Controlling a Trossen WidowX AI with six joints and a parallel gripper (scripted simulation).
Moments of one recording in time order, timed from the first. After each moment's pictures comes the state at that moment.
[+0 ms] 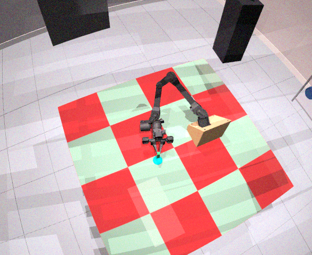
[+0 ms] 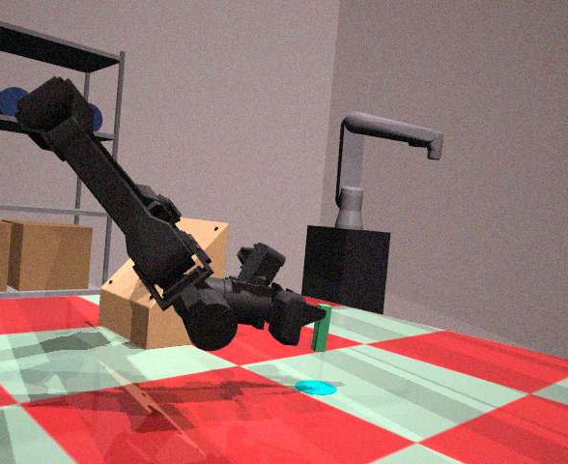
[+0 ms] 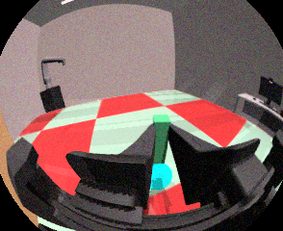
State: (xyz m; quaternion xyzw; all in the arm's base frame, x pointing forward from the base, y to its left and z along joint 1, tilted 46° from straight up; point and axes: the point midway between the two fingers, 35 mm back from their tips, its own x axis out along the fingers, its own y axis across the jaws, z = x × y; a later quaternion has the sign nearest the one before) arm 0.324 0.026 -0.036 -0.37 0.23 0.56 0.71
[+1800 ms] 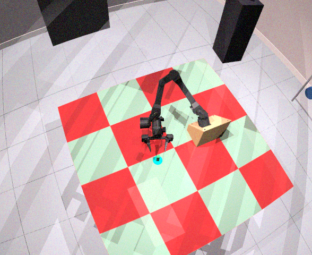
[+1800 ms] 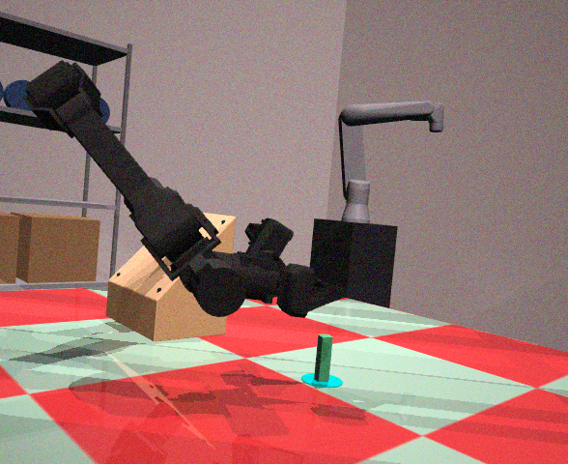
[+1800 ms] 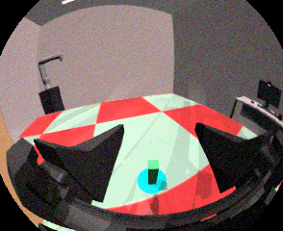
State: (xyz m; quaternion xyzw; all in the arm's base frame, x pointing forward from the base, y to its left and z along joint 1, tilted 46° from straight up) arm 0.325 0.044 -0.017 -0.37 0.22 0.56 0.71
